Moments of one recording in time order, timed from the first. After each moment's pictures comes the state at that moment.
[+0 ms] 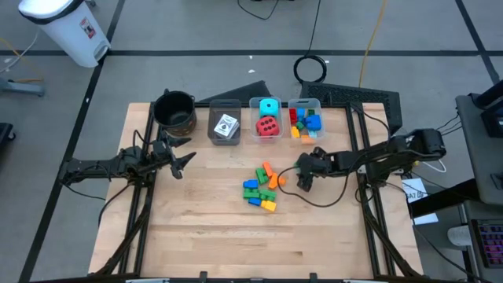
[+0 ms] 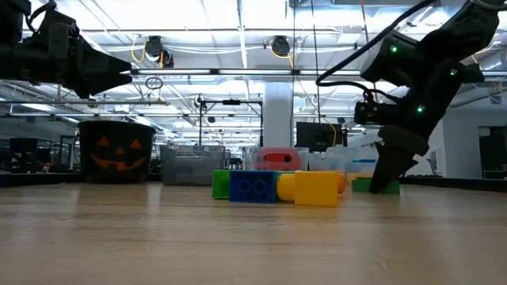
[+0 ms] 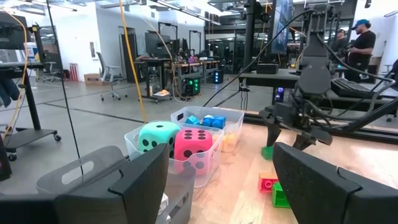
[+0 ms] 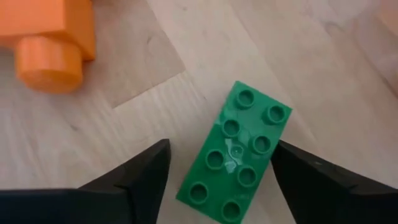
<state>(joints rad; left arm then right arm) 0.02 0.02 0.02 0.11 -0.37 0.02 -0.01 1.38 0.49 -0.18 0.26 0.42</state>
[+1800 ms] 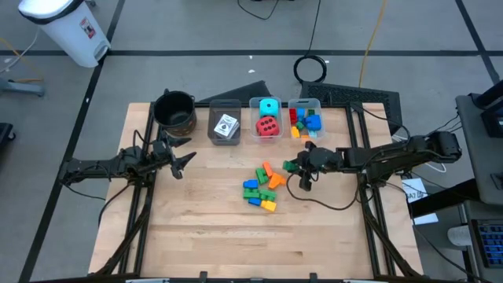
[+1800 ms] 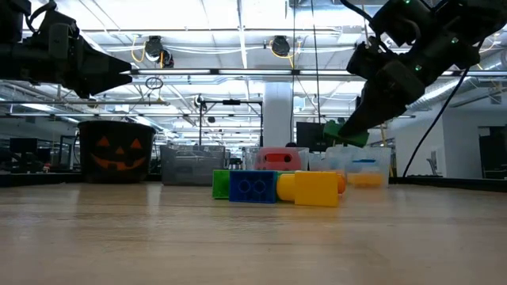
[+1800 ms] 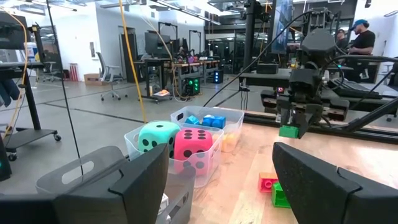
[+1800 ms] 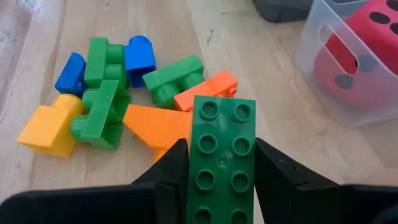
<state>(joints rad) 0.02 0.02 0.02 0.11 -0.37 0.02 -0.02 1.17 0.49 0.04 0.13 0.12</state>
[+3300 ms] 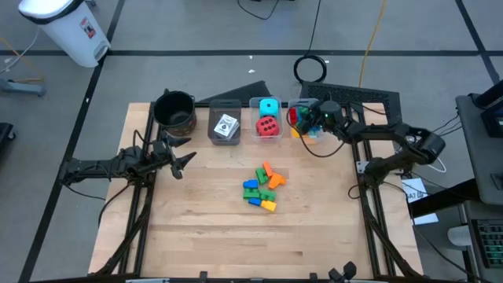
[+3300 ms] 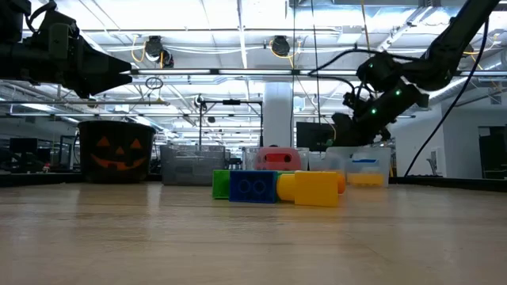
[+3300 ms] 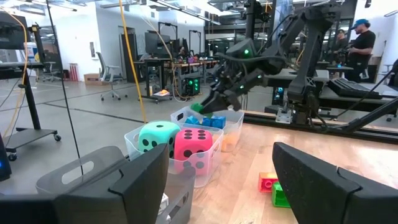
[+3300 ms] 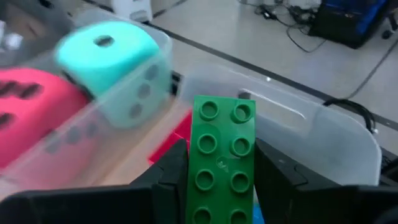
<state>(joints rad) 0.02 0.02 0.02 0.11 -0.37 0.02 -0.76 1.38 0.49 0.42 0.13 0.11</state>
